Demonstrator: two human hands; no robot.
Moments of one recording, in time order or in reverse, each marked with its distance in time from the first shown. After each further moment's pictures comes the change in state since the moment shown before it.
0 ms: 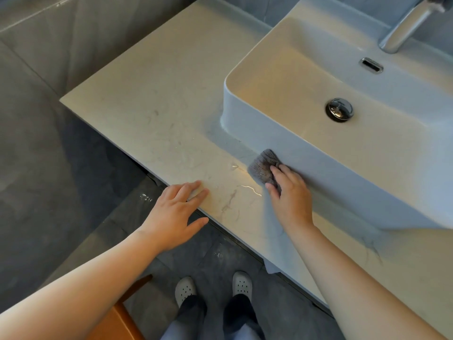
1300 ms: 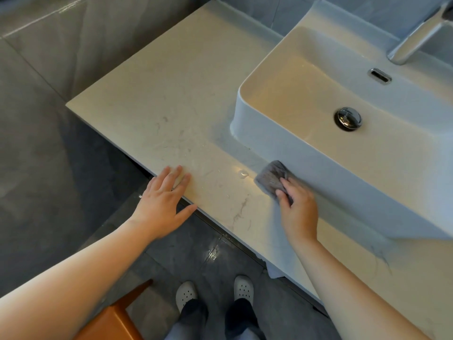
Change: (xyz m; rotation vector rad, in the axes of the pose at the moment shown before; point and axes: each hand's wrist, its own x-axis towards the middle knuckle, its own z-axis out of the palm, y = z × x) left_hand 0.015 -0.057 -0.006 -0.021 0.016 -0.135; right_hand -0.010 -0.020 0.005 0.160 0.102 0.125
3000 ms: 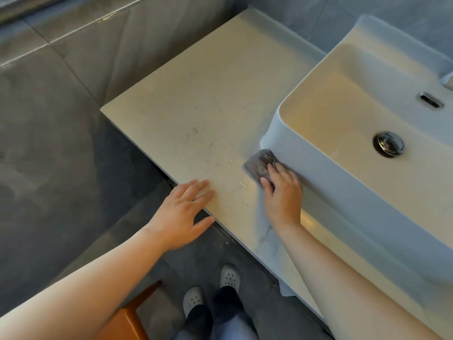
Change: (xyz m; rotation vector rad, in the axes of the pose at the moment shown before) left_hand 0.003 -0.020 -0.015 -0.124 0.032 0.103; right_hand 0.059 -0.067 0.073 -0.125 -0.060 -0.158
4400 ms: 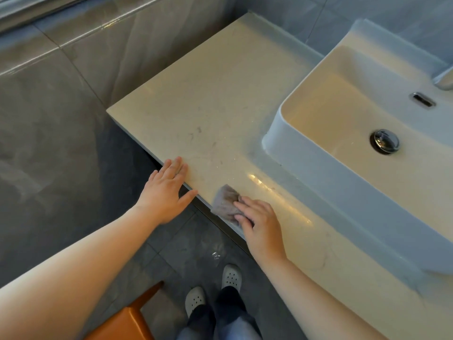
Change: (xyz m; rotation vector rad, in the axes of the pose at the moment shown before) left_hand 0.009 -0.039 -0.022 0.019 -0.010 -0.264; right_hand -0.080 -0.045 -0.008 0.288 -0.205 -0.086
